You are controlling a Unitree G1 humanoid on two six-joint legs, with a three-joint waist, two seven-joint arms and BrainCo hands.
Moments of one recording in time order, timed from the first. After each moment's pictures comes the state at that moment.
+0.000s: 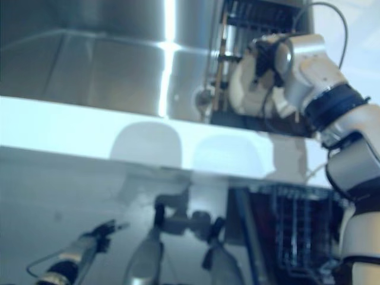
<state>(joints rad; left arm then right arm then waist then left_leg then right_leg) -0.19 0.49 -0.21 0.92 -0.30 0.19 -0.03 -1.56 -0.83 1.03 0.69 -0.34 0.30 0.45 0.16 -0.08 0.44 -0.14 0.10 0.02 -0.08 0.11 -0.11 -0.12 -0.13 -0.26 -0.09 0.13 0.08</state>
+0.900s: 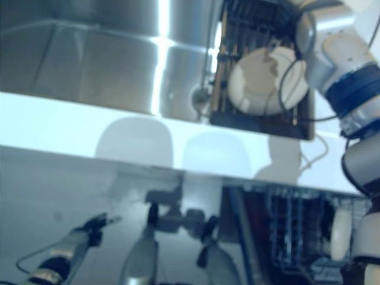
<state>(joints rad) -0.20 0.53 -0.21 0.92 -0.33 0.16 -0.02 -1.68 -0.94 1.08 0.71 -0.43 0.26 0.11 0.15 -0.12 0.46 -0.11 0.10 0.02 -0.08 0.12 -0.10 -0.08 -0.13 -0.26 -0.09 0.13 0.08</state>
